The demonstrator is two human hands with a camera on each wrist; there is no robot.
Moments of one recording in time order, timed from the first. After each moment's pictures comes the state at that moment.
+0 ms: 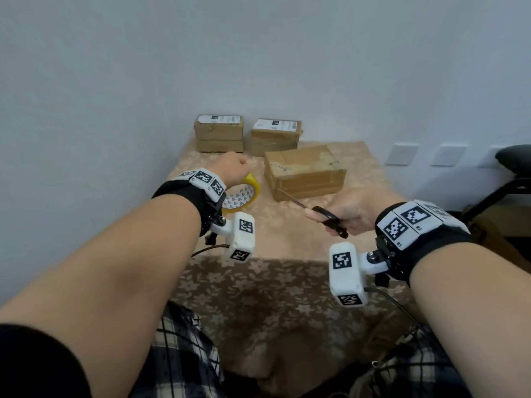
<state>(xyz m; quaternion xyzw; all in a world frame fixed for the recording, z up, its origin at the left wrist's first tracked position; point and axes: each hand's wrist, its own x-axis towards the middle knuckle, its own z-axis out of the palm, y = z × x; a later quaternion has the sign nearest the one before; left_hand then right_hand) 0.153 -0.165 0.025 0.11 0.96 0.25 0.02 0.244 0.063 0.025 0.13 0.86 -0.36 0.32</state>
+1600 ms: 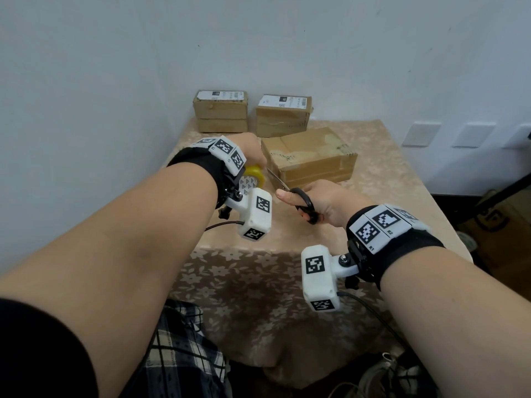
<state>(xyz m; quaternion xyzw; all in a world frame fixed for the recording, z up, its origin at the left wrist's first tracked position) 0.132 -0.140 0.033 0.09 0.98 0.09 0.14 0.212 0.012 -0.027 0.09 0.82 -0.53 0.19</state>
